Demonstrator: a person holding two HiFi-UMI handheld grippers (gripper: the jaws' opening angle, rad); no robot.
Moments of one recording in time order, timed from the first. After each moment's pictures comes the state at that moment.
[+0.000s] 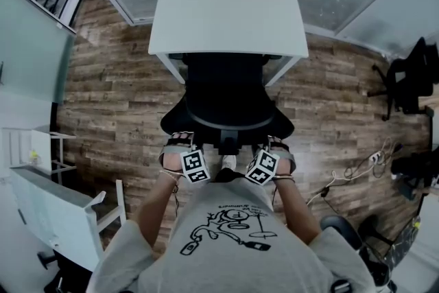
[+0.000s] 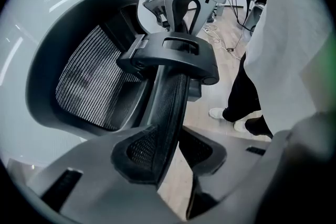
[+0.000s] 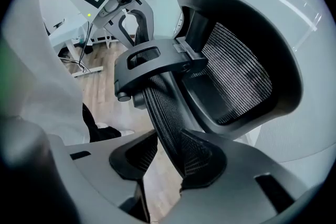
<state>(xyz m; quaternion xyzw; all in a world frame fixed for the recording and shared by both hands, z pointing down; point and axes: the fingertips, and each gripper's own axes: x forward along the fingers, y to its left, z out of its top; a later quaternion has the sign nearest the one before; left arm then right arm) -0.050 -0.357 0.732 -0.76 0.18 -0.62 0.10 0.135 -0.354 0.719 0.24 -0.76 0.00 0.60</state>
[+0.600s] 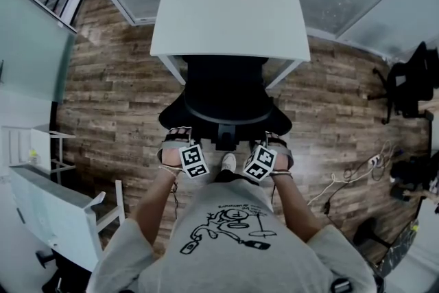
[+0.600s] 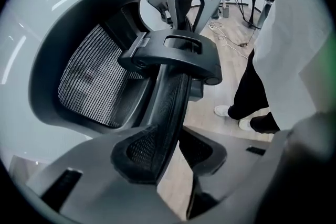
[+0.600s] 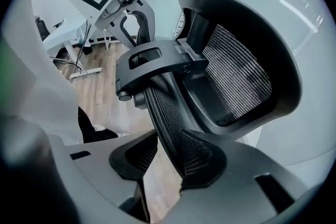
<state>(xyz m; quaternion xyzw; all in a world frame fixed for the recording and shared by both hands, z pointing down) -0.066 -0.388 0.734 -0.74 0.20 -0.63 0.09 0.121 -0.382 0.720 0.24 -0.77 -0.01 0.60</state>
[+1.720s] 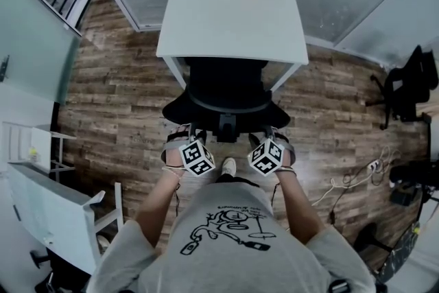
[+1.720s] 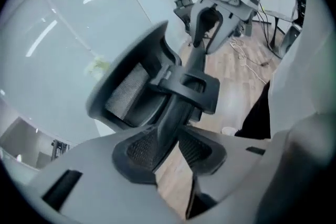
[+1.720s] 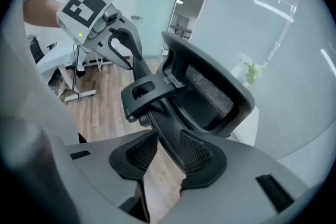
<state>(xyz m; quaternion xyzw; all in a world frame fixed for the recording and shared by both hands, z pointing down) -0.059 -0.392 0.678 -0.77 0.31 -0.56 0.05 0.108 -0.392 0.669 0.30 -0.81 0.01 0.51</state>
